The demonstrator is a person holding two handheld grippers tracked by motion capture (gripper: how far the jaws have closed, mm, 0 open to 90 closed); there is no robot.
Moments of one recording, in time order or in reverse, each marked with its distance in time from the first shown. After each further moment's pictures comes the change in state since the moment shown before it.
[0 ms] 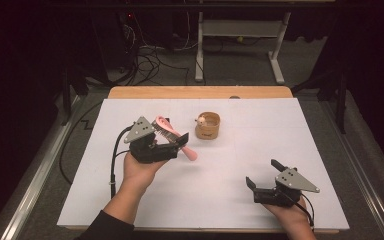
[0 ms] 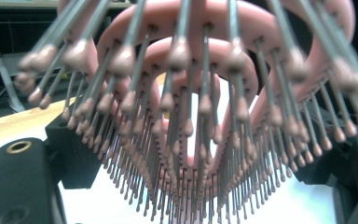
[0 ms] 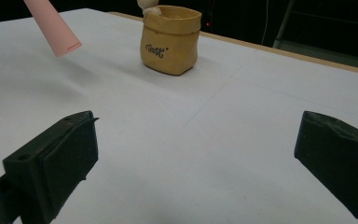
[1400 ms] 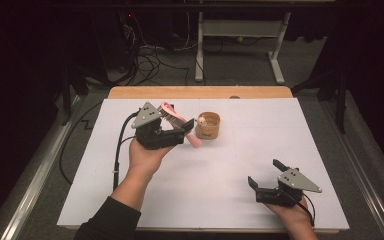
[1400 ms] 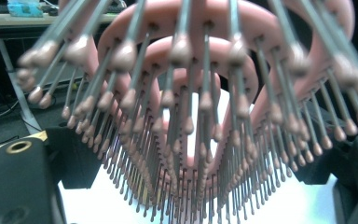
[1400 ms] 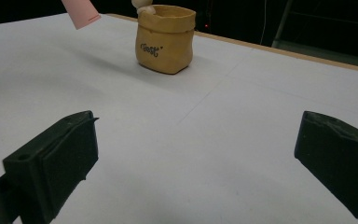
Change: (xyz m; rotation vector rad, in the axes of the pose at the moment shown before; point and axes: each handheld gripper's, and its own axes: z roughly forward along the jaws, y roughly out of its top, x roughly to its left) left arm 0.001 0.029 0.021 -0.022 0.022 0.028; right arm -0.006 -0.005 0.000 -0.010 -0.002 0.009
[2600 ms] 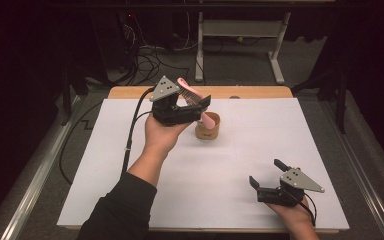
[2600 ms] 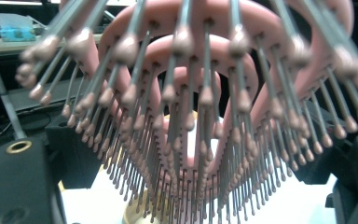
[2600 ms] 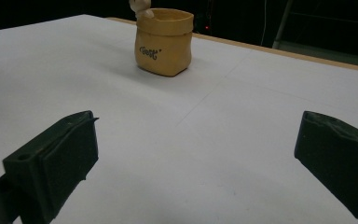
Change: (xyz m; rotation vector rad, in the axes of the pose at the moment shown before) left arm -0.004 0.050 0.046 -0.041 -0.019 0.031; right arm -0.003 0.000 -0.002 -0.010 0.006 0.014
